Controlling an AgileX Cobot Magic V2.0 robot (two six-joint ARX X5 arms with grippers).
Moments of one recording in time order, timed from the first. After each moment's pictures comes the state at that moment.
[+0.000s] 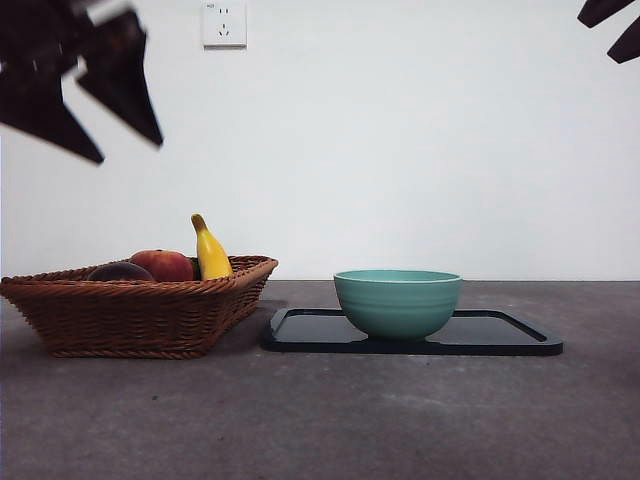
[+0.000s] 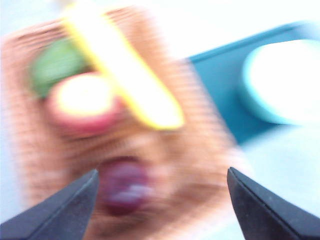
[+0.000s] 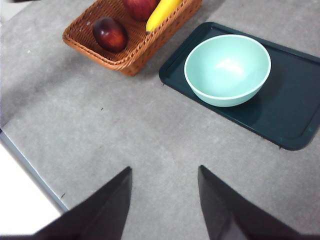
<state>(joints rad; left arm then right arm) -0.29 1.24 1.03 -0.51 0.24 0.09 0.39 0.70 0.83 -0.78 -0.39 0.03</state>
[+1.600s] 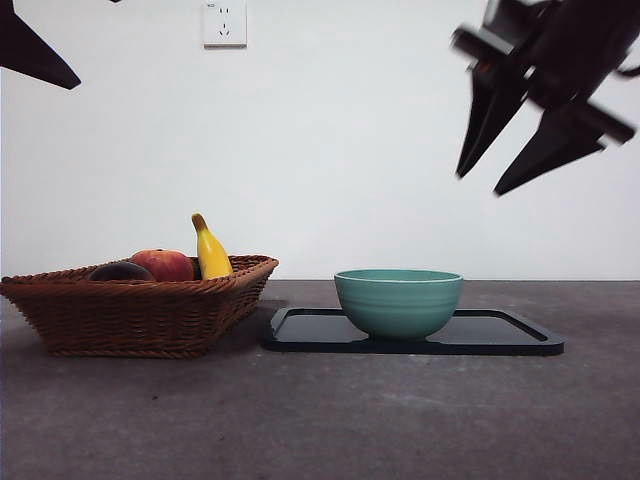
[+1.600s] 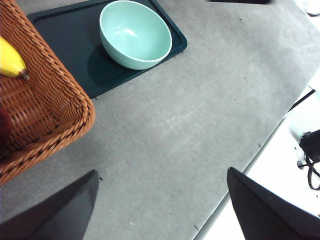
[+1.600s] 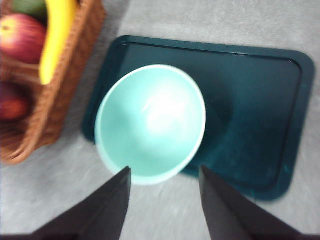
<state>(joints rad) -0.29 1.01 1.03 -0.87 0.61 0.11 0.30 1.43 1.12 -0.55 -0.31 0.27</state>
